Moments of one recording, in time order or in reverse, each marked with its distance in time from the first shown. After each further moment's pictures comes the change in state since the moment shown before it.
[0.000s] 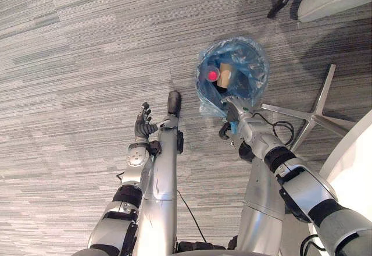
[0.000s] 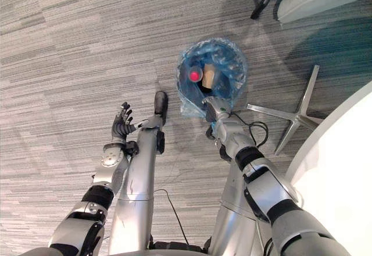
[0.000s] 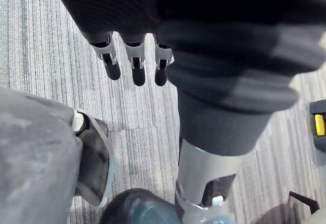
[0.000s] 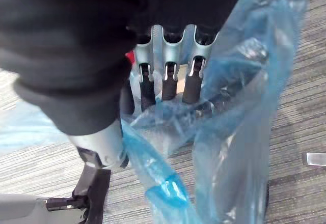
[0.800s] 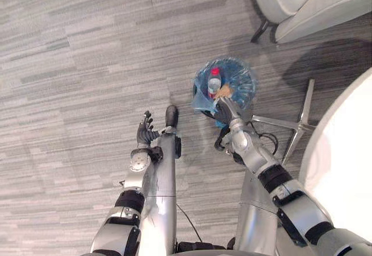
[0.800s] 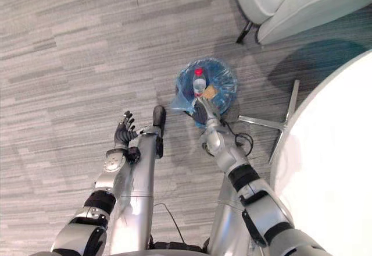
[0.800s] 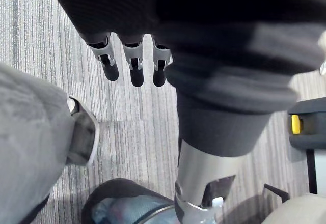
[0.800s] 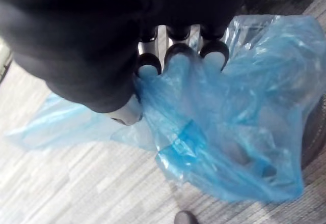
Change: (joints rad) left arm 0.068 -0.023 0.017 -0.005 0.004 0.058 -0.004; right arm 0.282 0.099 -0.136 -0.460 0.185 -0.022 -0.024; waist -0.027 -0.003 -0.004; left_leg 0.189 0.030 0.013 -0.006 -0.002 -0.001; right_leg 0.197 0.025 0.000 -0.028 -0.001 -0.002
